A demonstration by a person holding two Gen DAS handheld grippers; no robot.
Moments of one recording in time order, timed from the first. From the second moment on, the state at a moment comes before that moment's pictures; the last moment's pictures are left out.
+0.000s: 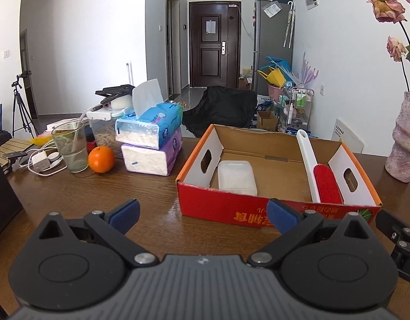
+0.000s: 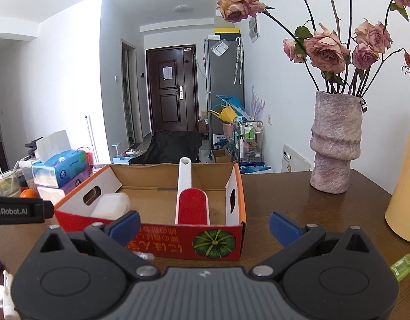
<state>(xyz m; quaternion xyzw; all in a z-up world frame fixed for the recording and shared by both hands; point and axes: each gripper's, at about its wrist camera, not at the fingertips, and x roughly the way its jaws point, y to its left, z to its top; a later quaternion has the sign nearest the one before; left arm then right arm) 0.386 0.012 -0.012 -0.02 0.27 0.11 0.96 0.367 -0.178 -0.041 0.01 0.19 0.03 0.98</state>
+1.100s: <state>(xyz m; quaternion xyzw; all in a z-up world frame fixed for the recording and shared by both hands) 0.244 0.053 -0.058 -0.03 0.30 0.12 0.95 0.235 -0.173 -0.085 0.00 0.23 0.03 0.97</state>
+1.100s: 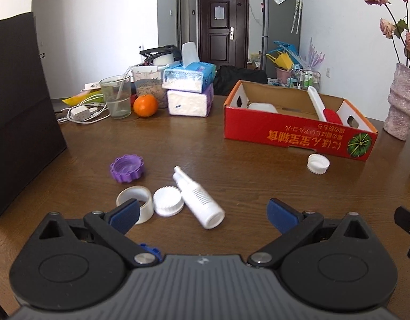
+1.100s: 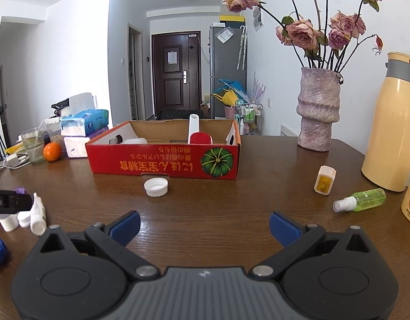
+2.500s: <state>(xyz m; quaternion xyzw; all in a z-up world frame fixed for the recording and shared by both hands) 0.216 0.133 -0.094 -0.05 0.33 0.14 0.93 0.226 -0.099 -0.099 -0.02 0.26 0.10 0.96</state>
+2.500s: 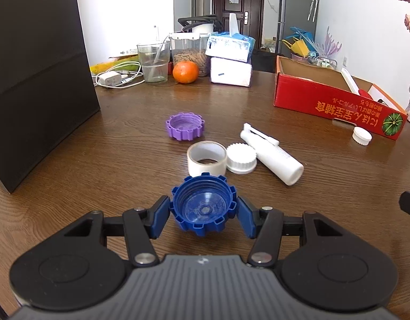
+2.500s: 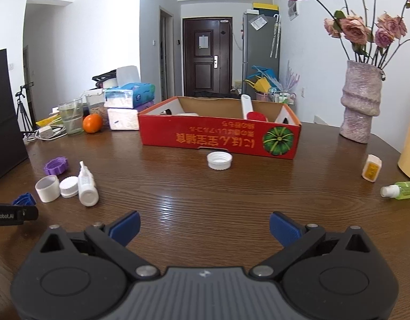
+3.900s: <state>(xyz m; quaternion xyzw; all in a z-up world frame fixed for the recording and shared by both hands) 0.246 0.176 -0.093 -0.05 0.32 0.15 0.93 0.313 0.045 -0.122 -0.09 0.31 0.24 0.92</state>
